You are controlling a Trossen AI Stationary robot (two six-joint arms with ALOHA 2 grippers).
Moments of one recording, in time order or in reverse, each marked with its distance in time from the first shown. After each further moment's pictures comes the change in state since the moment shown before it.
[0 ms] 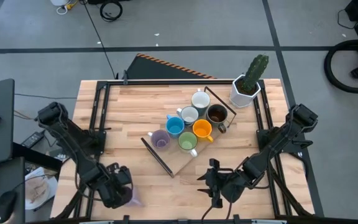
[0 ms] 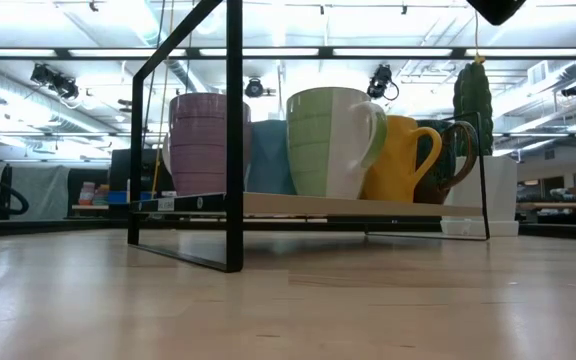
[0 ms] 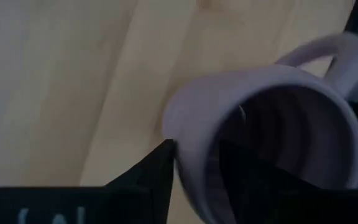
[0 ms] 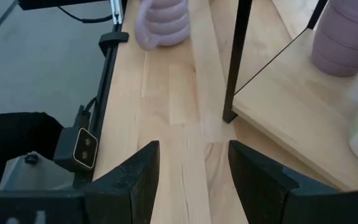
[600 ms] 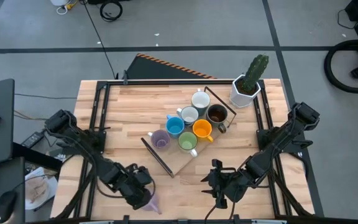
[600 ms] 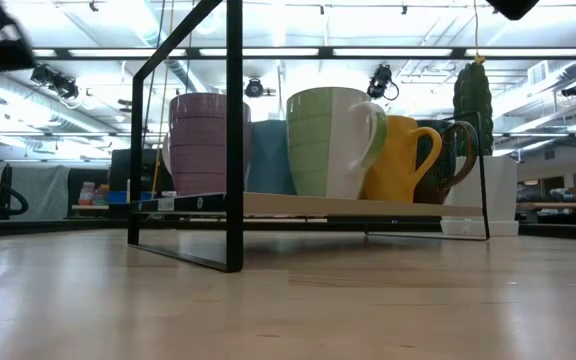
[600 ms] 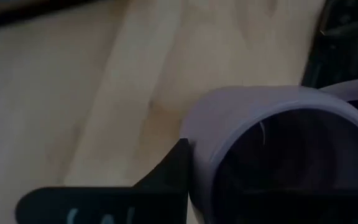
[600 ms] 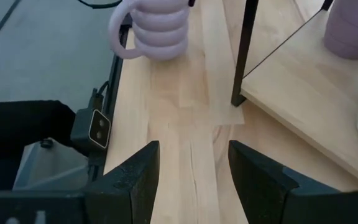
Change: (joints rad) left arm 0.180 0.167 0.146 0.153 -0.028 0.180; right arm 0.016 -0.040 0.000 -0.073 -0.061 0.030
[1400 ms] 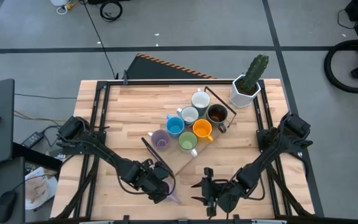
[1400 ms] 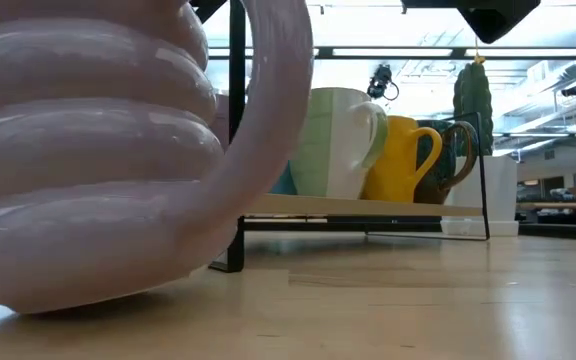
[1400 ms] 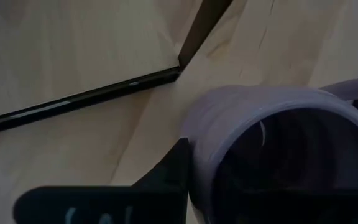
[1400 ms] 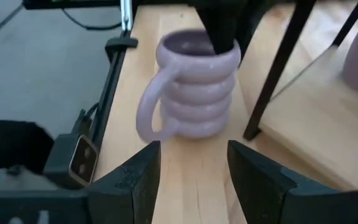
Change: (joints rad) left arm 0.163 0.204 0.220 -0.049 -0.082 0.090; right arm 0.020 0.195 0.000 0.294 0.133 -0.121
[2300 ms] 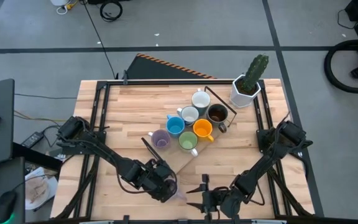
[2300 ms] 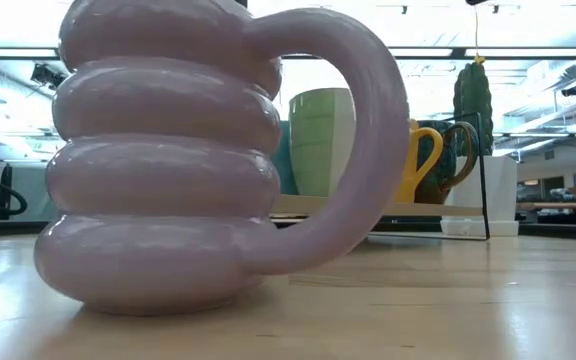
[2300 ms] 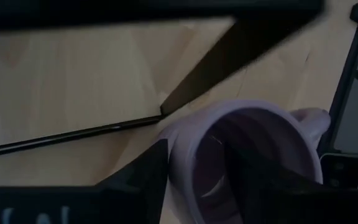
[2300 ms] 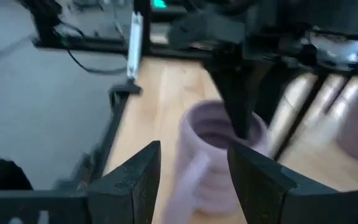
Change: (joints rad) left arm -0.006 -0.001 0.001 0.119 -0.082 -0.077; right arm 0.040 0.106 0.001 0.337 0.161 -0.248
